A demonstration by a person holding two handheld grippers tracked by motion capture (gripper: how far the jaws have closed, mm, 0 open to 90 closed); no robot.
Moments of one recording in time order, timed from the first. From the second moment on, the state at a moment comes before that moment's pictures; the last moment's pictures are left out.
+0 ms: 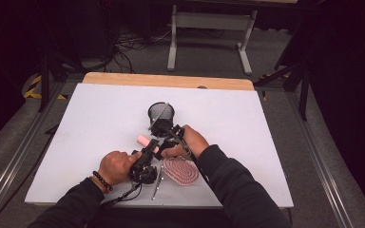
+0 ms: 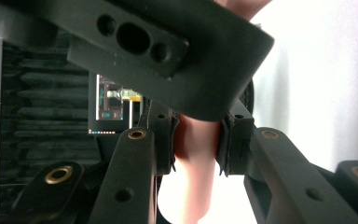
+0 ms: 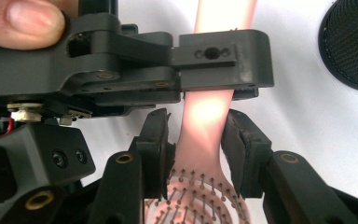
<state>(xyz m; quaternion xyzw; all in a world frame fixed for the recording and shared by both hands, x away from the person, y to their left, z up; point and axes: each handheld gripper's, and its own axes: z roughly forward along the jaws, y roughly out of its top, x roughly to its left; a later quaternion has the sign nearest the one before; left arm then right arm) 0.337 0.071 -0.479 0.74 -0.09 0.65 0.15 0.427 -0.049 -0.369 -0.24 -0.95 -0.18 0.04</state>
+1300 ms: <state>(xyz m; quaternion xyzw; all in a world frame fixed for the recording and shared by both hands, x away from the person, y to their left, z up) 0.362 0.103 -0.414 0.67 0.04 0.65 0.34 0.379 -0.221 -0.383 -0.32 -0.81 -0.45 -0.20</state>
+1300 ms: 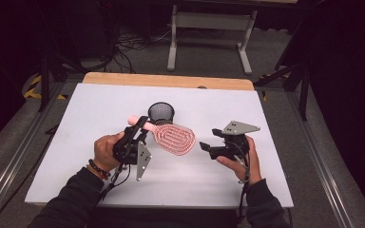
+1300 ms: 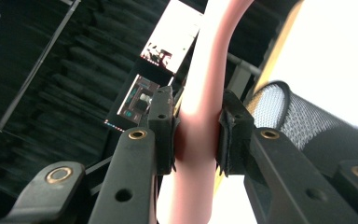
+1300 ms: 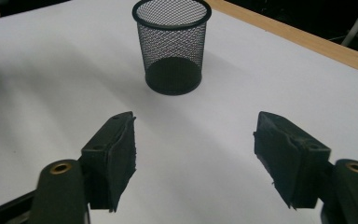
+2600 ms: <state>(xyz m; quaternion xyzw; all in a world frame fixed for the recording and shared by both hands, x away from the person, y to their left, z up) 0.401 0.115 -0.392 0.67 0.13 0.52 0.51 0.369 -0.229 -0.396 -0.28 -0.78 -0.49 -0.28</state>
